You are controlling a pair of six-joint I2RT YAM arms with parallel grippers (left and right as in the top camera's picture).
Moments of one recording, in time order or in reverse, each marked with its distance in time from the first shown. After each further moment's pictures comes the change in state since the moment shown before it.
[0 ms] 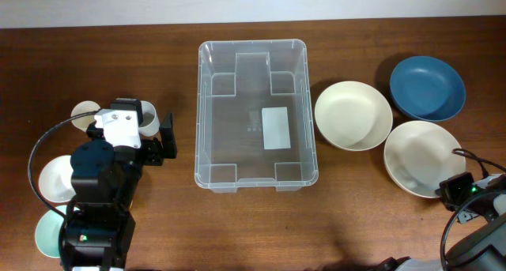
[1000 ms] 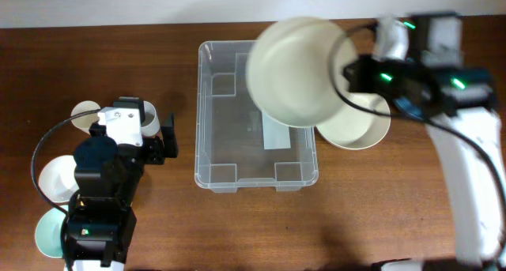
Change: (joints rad) left arm 0.000 0.032 0.000 -0.008 0.000 0.000; right arm 1.078 -0.051 0.943 -0.437 0.032 -0.072
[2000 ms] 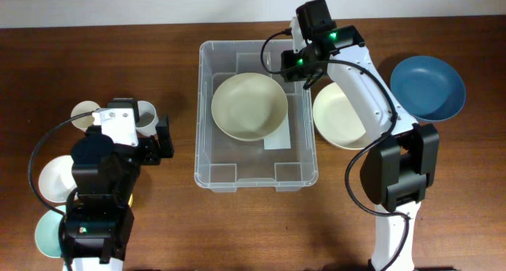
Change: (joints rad) left arm 0.040 0.009 0.000 -0.036 0.000 -0.023; right arm 0.164 0.600 0.282 0.047 0.218 -0.050
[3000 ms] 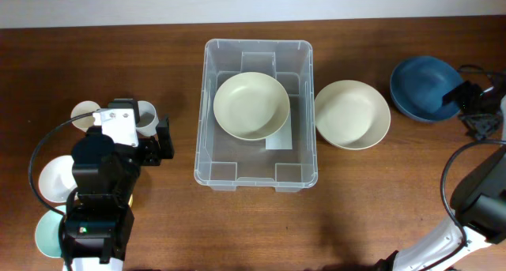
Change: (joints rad) left arm 0.000 0.000 0.000 -0.010 0.000 0.000; right arm -0.868 -0.166 -0.356 0.004 0.022 0.294
